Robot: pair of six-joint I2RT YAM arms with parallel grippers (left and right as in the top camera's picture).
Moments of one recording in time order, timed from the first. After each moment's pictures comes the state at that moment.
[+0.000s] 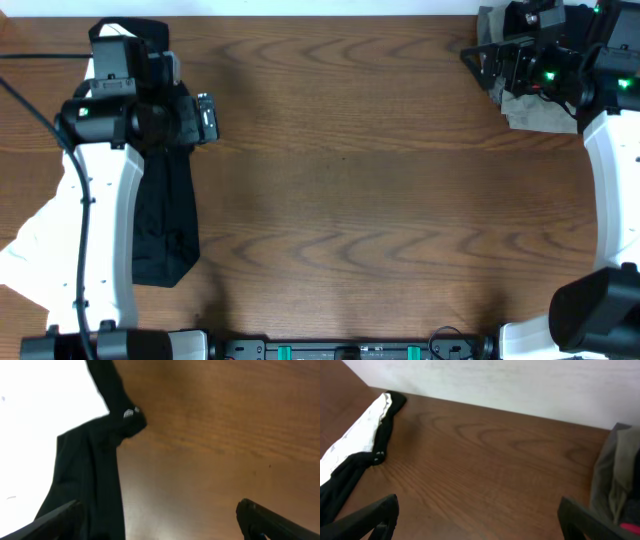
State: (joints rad) left arm 0.06 1.52 1.53 -1.07 0.11 -0.08; right arm -0.15 1.67 1.59 -0.63 -0.69 -0.12
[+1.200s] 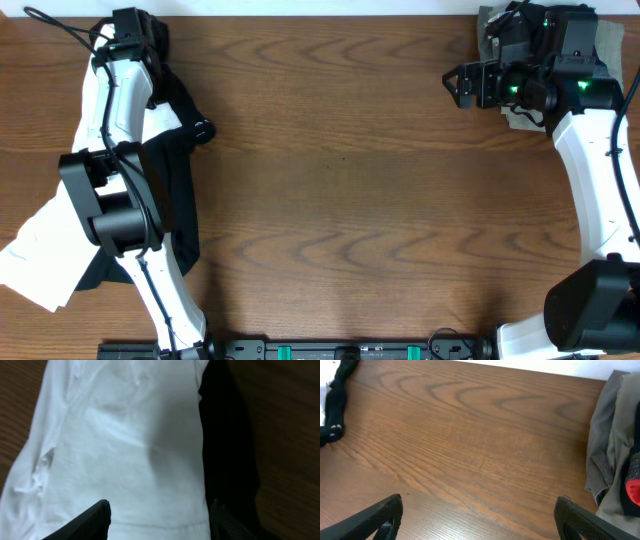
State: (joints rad) left arm 0.18 2.24 1.89 -0.83 -0.26 -0.17; right arm -0.05 1.68 1.51 -0.69 -0.43 -0.12
